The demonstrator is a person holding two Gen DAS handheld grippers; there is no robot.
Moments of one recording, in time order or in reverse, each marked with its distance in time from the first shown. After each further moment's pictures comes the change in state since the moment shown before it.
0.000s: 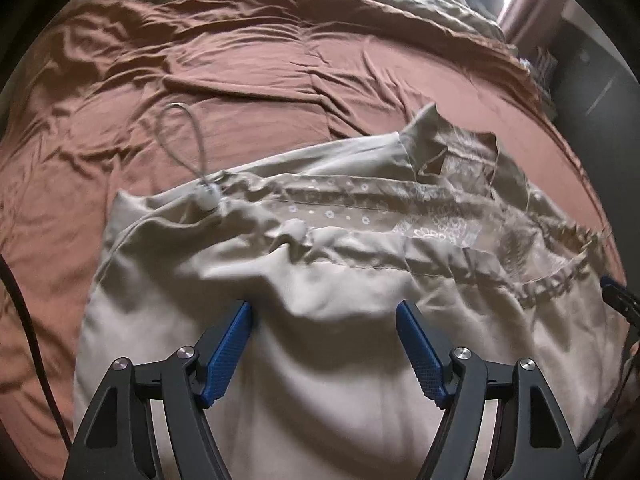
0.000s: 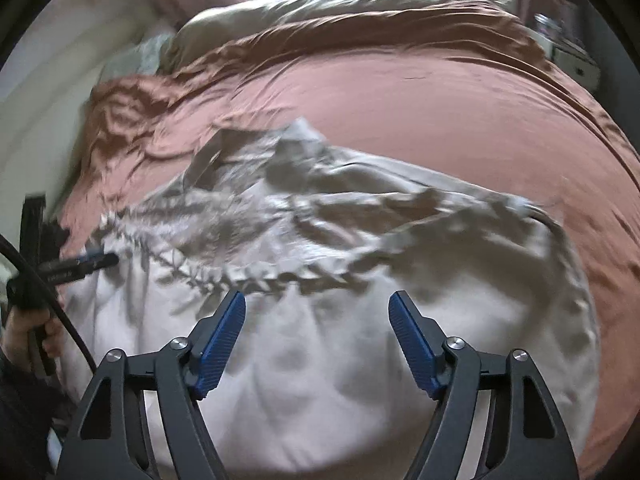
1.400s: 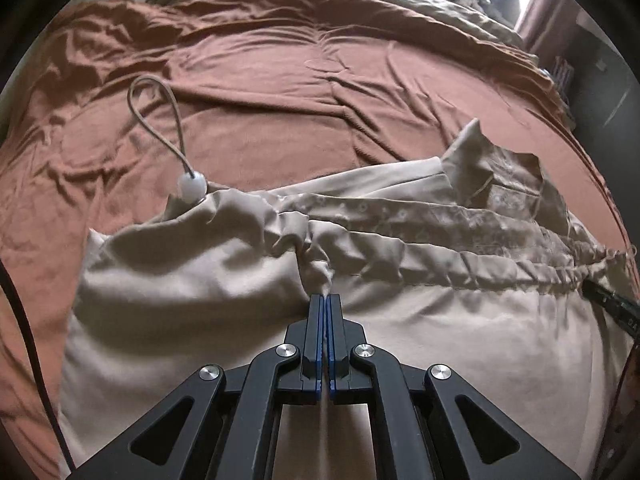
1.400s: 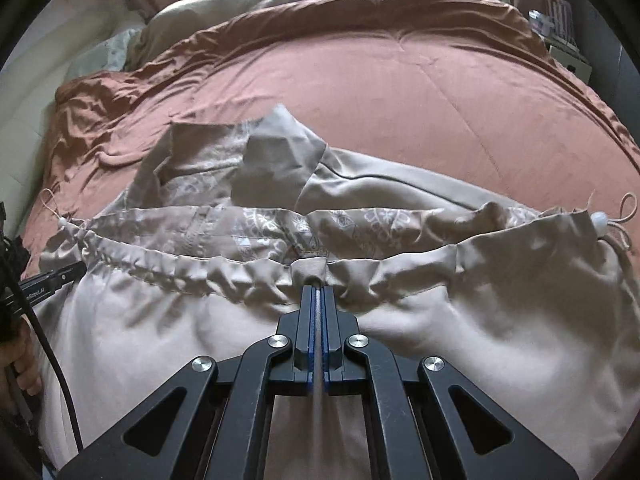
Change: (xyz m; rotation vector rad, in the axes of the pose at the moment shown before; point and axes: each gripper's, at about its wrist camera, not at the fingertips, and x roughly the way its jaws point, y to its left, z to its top) left arm 0.038 0.010 0.034 -0.051 -0.042 0.048; right arm 0.107 0.013 0.019 0.056 0.011 -0.084
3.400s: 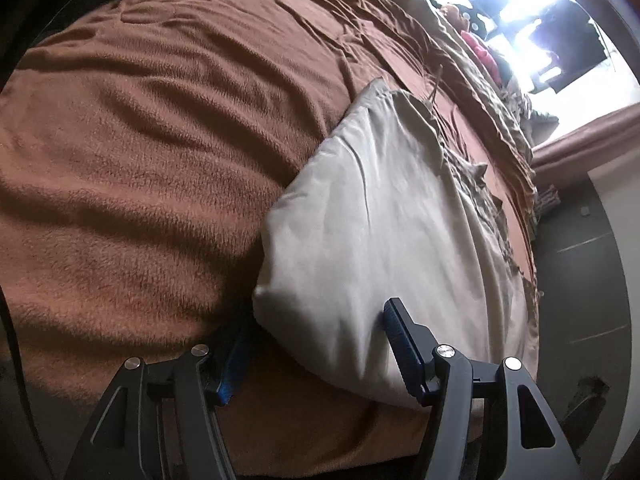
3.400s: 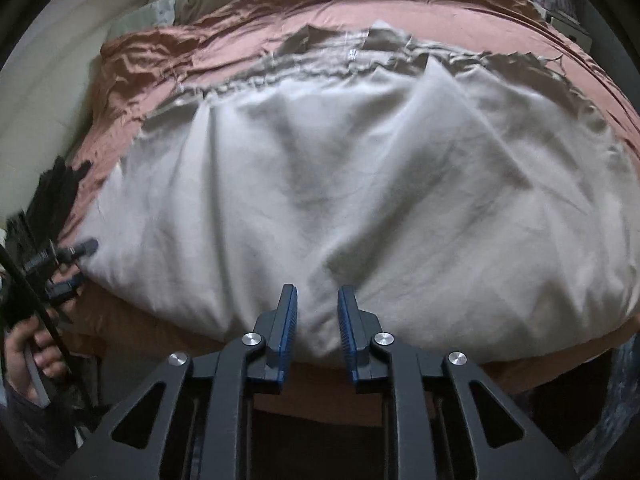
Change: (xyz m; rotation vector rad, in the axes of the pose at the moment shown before) left arm -0.127 0.168 -0.203 -0.507 -0.018 -0.285; right arm -0.128 0.106 -0.176 0.008 0.093 0.045
